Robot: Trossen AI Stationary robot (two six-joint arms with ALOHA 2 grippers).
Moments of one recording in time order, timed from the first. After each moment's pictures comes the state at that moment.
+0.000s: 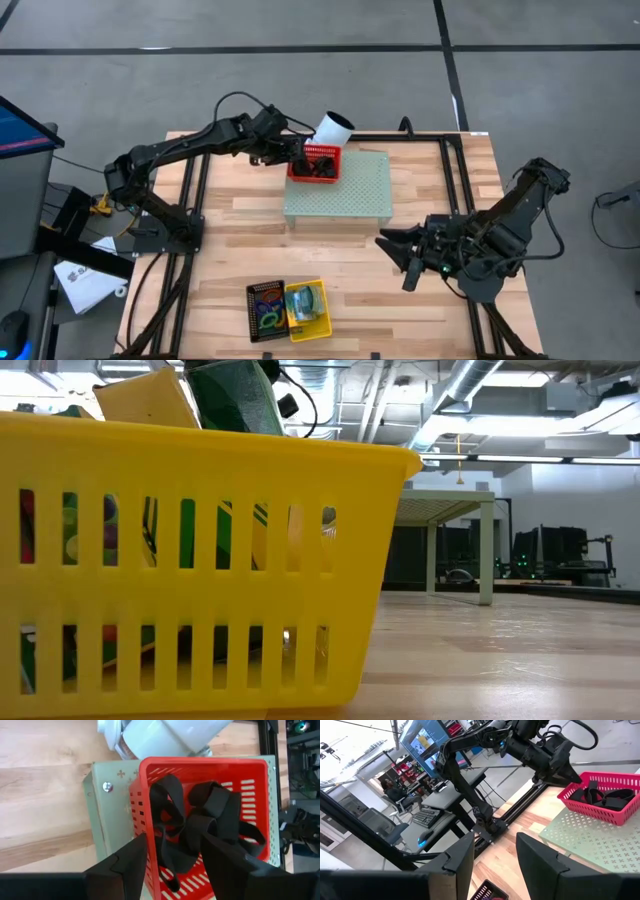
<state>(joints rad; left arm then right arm) 0.46 1.51 1.33 -0.73 0.04 -1.00 0.80 1.36 1.44 -0.49 1.18 1.00</state>
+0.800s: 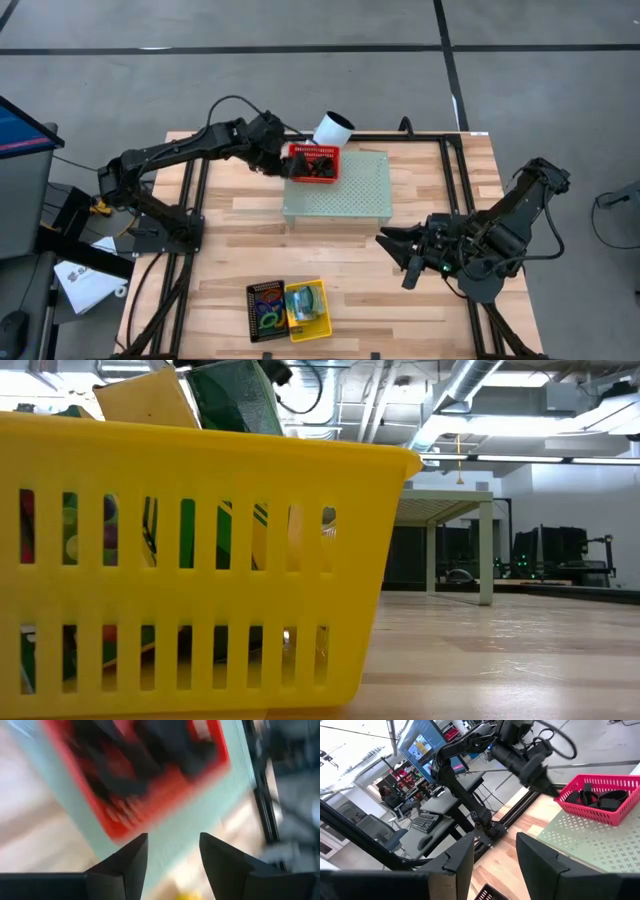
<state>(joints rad) 0.39 1.45 1.33 -0.79 0.23 -0.81 0.80 1.36 1.44 -0.49 1.21 1.02</state>
